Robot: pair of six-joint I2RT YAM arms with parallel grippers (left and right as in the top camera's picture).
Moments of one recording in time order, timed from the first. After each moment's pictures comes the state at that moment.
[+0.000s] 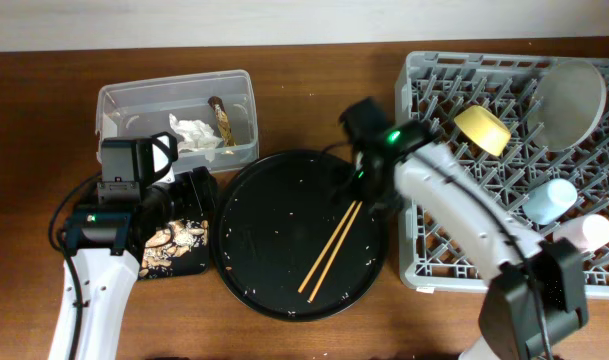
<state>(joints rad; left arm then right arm) -0.01 1.22 1.08 -0.85 0.17 -0.28 0.48 1.77 1.43 -1.09 -0.10 0.59</state>
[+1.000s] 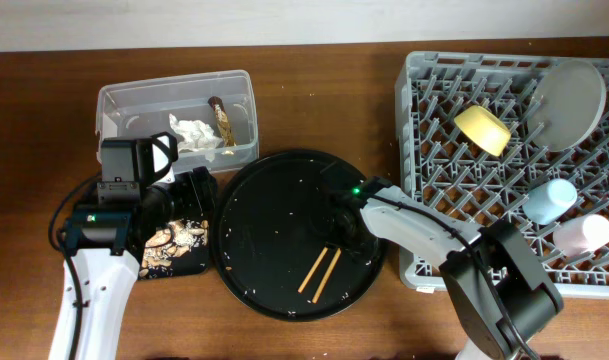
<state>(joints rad) -0.01 1.22 1.08 -0.85 0.17 -0.28 0.61 1.85 1.10 -0.82 -0.03 0.92</state>
